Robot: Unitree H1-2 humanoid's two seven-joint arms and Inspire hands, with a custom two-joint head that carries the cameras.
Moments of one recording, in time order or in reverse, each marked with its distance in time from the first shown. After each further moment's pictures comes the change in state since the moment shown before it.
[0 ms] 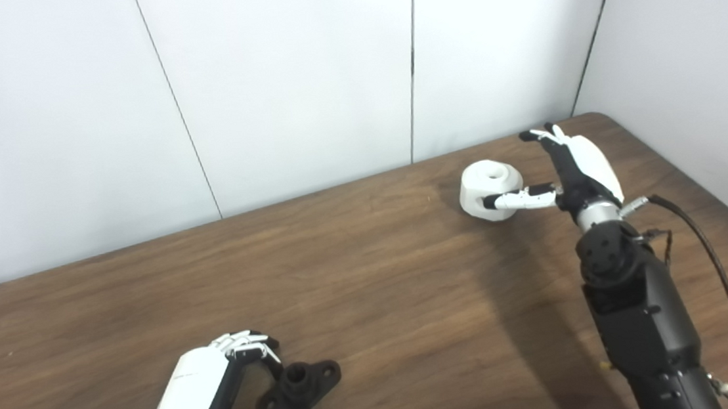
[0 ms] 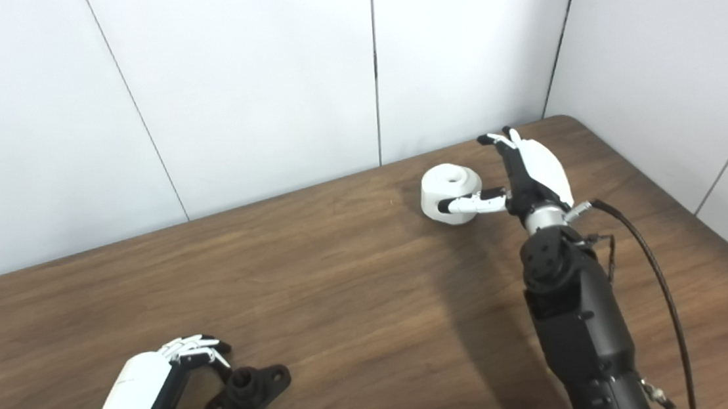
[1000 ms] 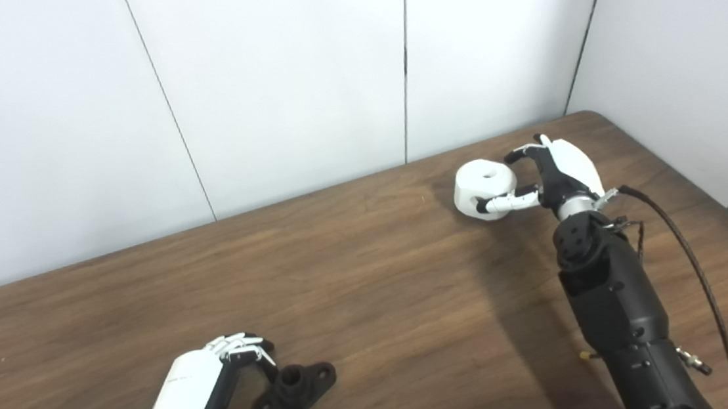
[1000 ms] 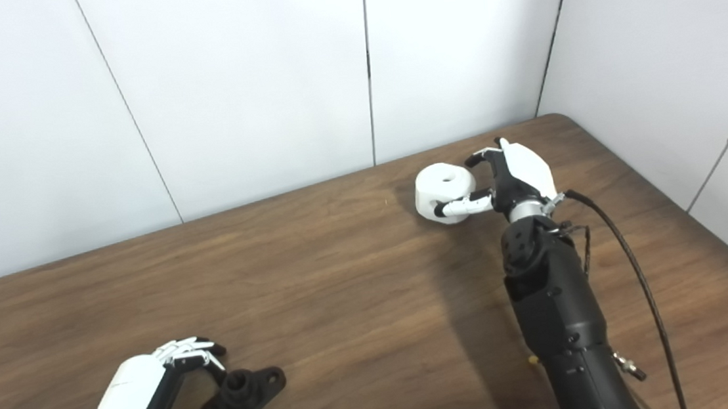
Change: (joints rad) left arm 0.000 0.002 0.011 0.000 -0.002 -0.009 -0.010; right arm -0.072 0.000 0.013 0.190 -0.059 0.000 -0.052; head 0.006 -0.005
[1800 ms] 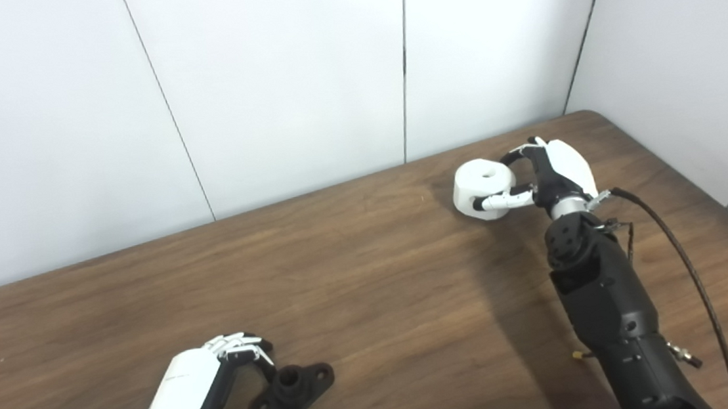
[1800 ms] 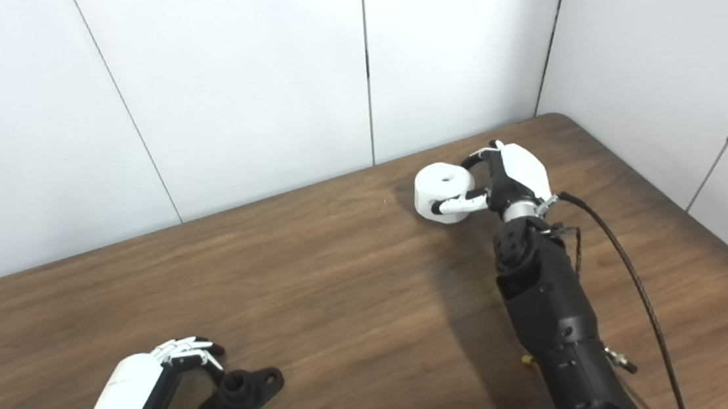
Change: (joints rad) left arm -0.014 0.016 -0.002 0.008 -0.021 -0.009 -0.005; right arm -0.020 0.000 0.023 0.052 0.050 0.000 -0.088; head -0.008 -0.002
